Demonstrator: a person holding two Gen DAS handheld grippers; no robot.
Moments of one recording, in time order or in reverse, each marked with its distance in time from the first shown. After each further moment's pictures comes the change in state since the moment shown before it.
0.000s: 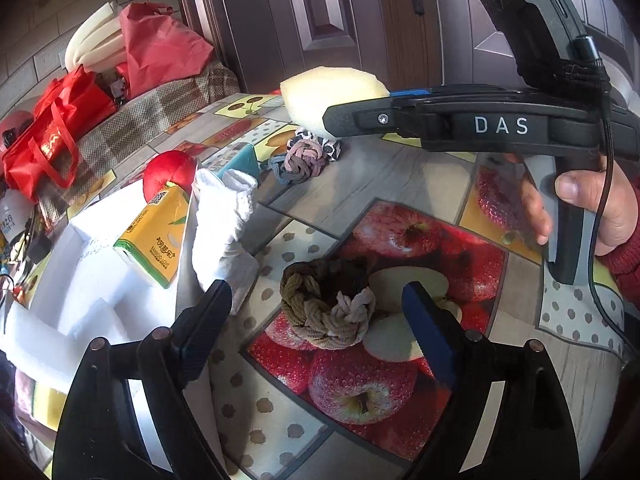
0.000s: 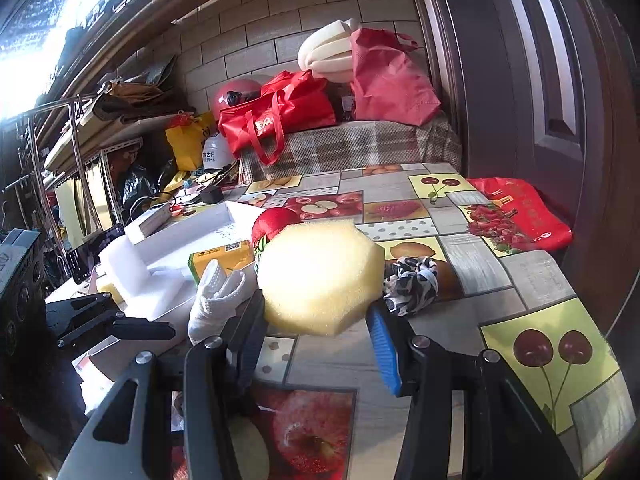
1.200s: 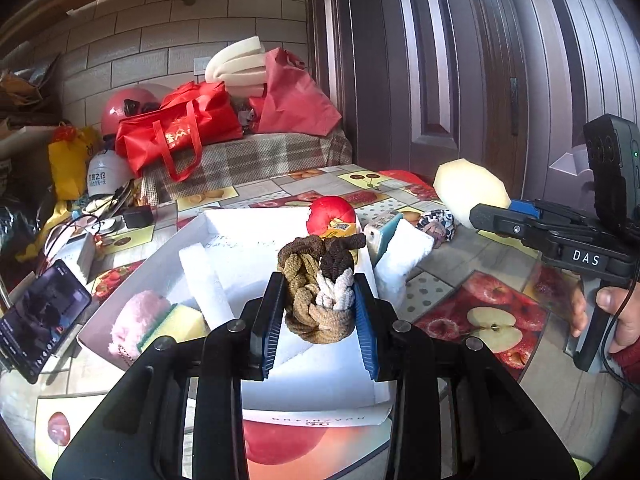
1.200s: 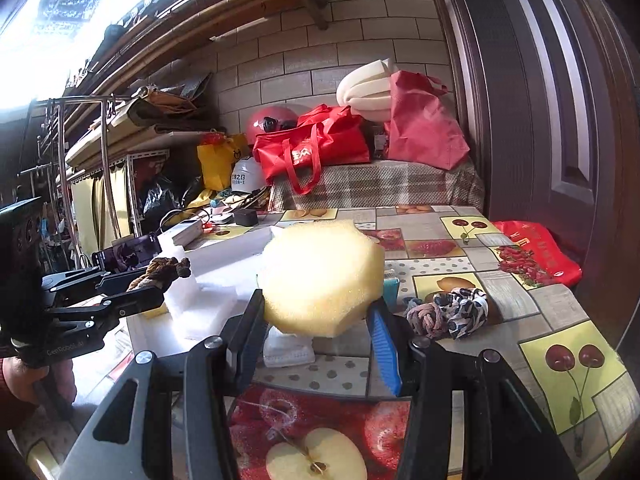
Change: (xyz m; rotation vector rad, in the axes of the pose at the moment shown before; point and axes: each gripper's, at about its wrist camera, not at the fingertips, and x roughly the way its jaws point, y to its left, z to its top) left arm -0.097 0.099 -0.066 -0.327 -0.316 0.216; right arm -0.016 0.071 -0.007 -0.098 -0.128 0.033
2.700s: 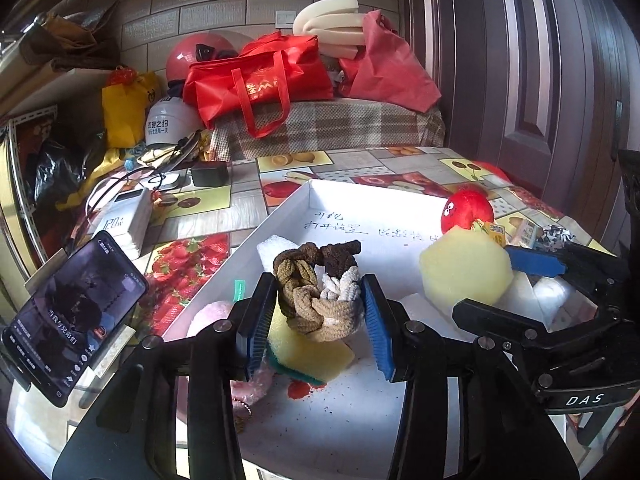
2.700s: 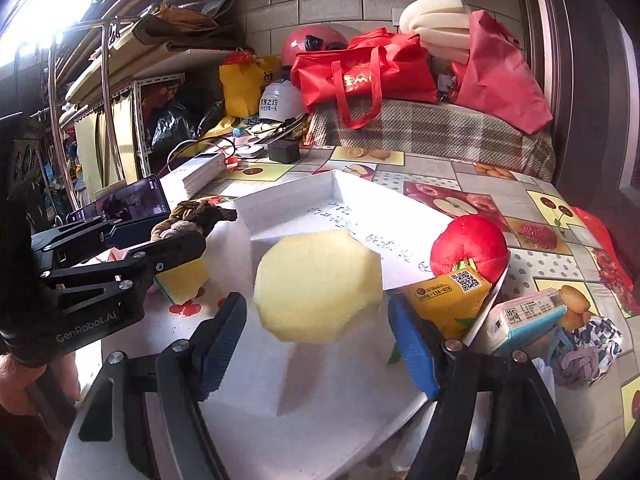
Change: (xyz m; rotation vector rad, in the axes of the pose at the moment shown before) left arm 0.060 0.098 0.009 -0.141 0.107 0.223; right arm 0.137 0.078 0.016 -0.077 0.258 0.039
